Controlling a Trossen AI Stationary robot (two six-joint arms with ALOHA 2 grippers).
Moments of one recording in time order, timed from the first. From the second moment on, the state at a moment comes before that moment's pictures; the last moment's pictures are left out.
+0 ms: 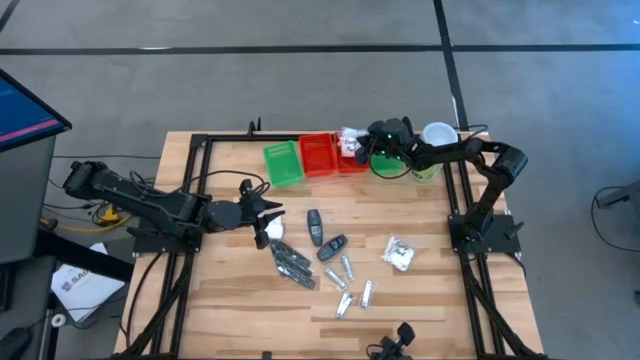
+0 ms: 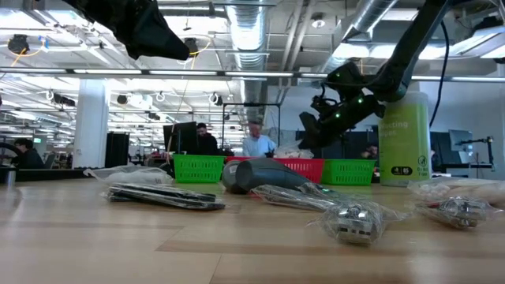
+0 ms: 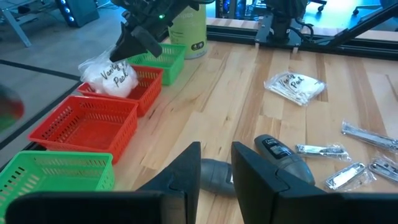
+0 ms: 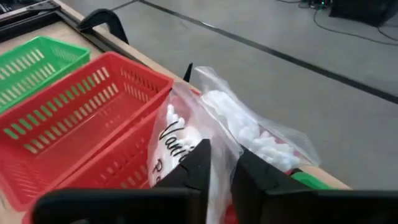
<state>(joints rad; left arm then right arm) -0.24 1.02 0.64 -0.10 -0.60 -0.21 -0.71 1.74 0.76 0.52 0.01 0.10</state>
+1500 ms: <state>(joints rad) -0.24 1.02 0.64 -0.09 -0.60 -0.21 -0.03 1.52 0.76 0.32 0.07 -0.08</state>
